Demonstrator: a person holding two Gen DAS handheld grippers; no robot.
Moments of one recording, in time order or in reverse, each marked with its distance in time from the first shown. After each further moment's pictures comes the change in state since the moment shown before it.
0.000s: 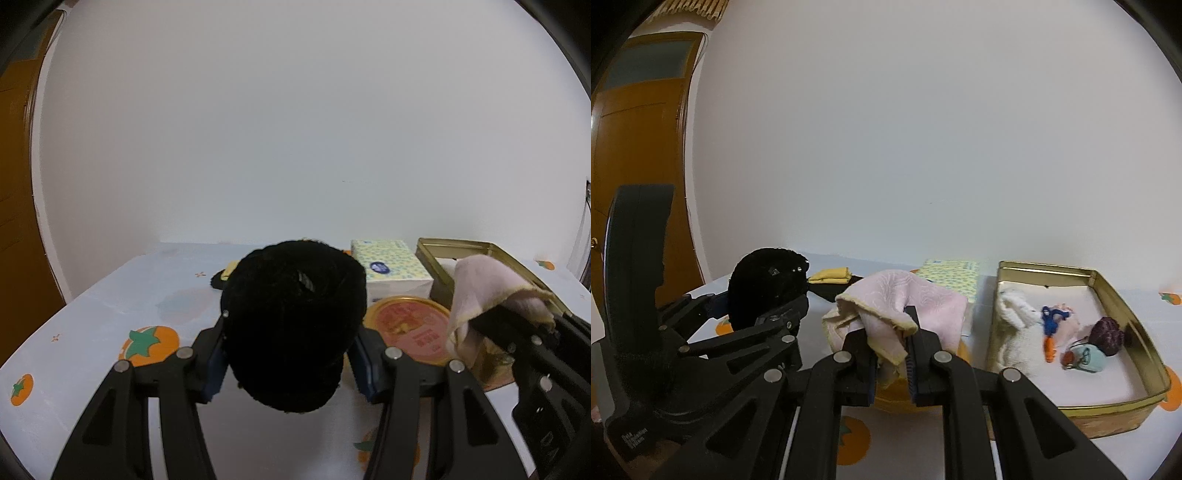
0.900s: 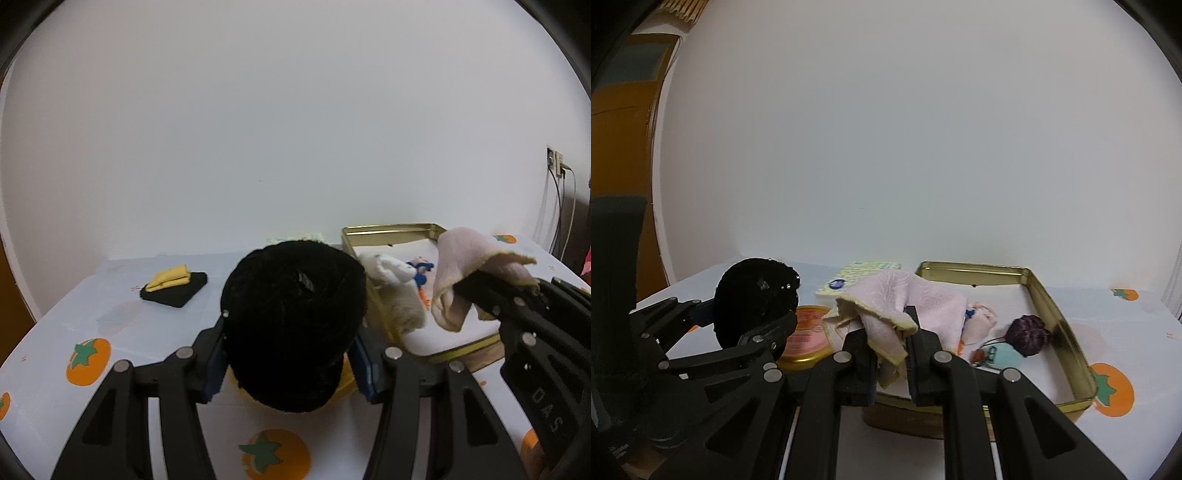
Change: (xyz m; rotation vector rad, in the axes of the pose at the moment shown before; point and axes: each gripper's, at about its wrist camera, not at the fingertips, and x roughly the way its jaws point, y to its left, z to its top) left arm -0.007 -0.083 -0.001 0.115 0.008 -0.136; right arm -0.047 0.027 0.009 0.023 -0.019 -0.154
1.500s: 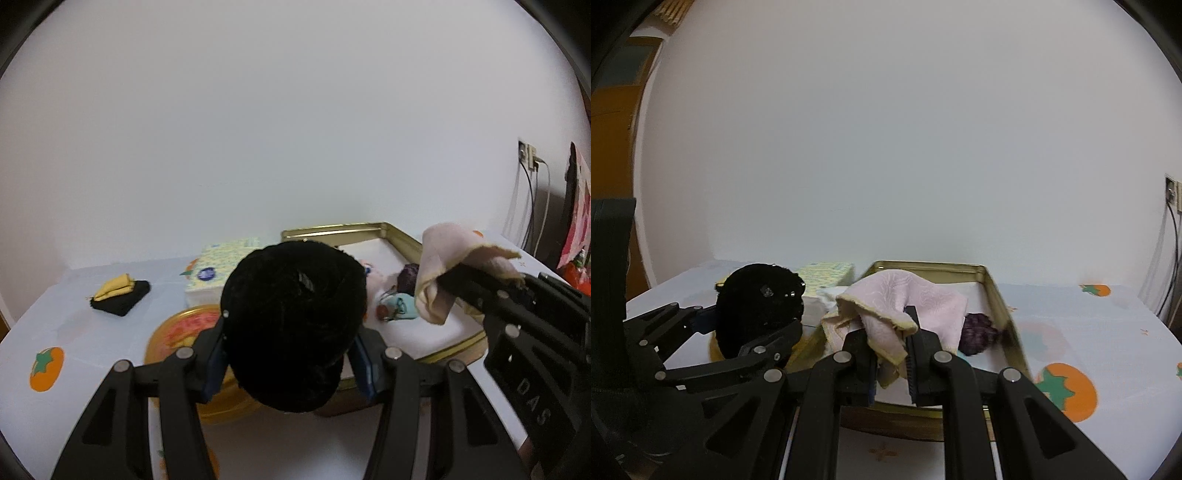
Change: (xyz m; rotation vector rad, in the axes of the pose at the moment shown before) left arm 0.012 -0.055 0.010 0.034 0.010 -0.124; right arm -0.025 0.017 0.010 0.024 0.001 -0.080
